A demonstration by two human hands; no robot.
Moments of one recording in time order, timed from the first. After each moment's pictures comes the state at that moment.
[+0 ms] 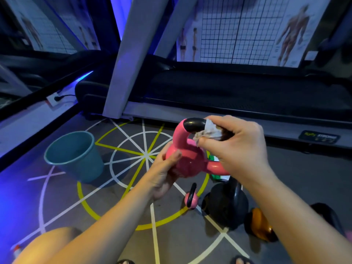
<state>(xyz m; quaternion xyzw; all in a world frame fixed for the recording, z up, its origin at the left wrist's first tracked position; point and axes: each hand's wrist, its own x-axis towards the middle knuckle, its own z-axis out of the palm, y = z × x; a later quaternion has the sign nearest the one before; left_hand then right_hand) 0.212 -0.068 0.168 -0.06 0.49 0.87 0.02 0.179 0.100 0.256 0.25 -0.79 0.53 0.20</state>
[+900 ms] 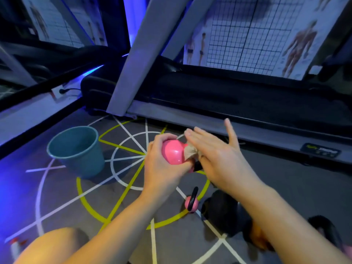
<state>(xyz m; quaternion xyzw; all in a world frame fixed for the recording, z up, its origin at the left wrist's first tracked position) 0.235 -0.083 0.192 -0.13 0.77 0.56 -0.26 0.169 0.067 0.219 0.43 -0.86 0.16 0.21</state>
